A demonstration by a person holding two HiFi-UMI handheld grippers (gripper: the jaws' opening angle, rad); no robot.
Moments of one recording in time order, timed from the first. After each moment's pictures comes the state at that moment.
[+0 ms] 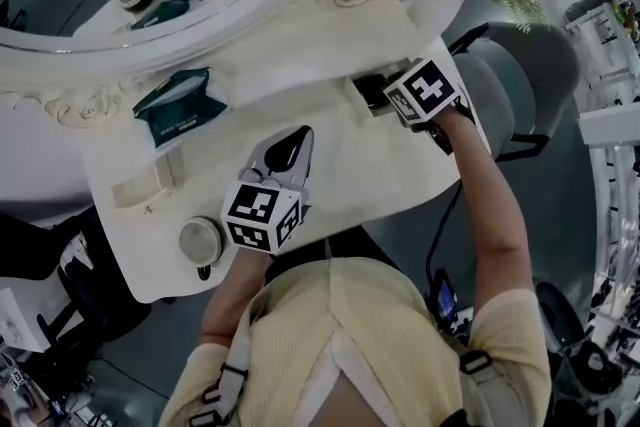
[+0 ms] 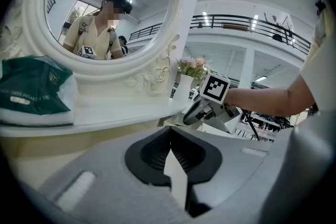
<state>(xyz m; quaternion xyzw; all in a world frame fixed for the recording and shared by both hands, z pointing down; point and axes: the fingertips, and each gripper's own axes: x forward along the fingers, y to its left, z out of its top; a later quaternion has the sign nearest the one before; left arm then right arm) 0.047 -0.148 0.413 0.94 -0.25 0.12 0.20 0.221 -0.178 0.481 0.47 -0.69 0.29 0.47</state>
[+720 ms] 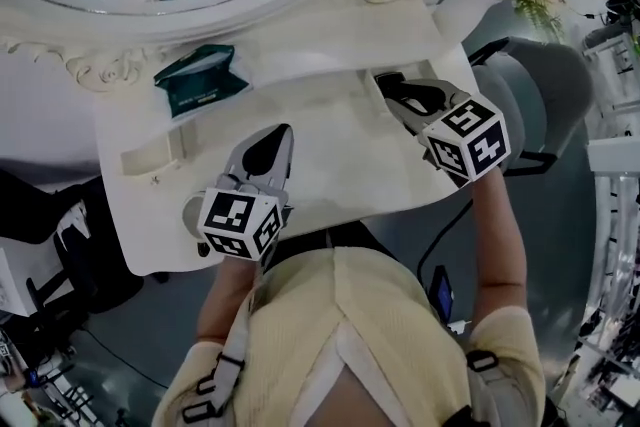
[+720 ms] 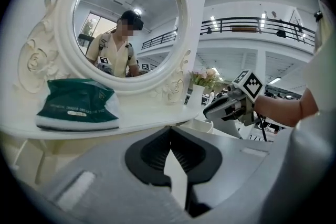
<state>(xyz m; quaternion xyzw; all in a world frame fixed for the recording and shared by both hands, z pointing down) -0.020 -0.146 0.389 0.92 -0.34 0.10 0.18 0.150 -0.147 0.397 0.44 -0.82 0.20 0.31</state>
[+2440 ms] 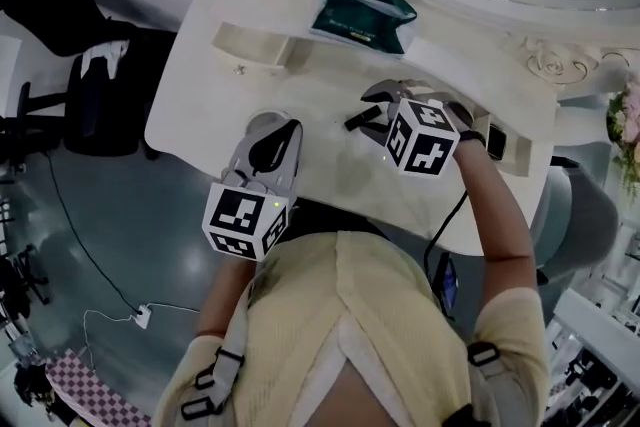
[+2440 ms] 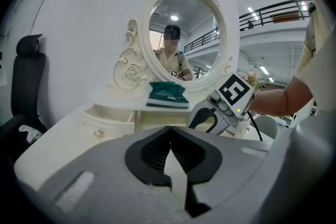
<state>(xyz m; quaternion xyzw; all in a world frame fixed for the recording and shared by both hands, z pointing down) -0.195 -0.084 0.406 0.79 -0.57 0.10 0.21 -0.107 -0.113 0.498 -0.10 -0.85 -0.10 0.51</state>
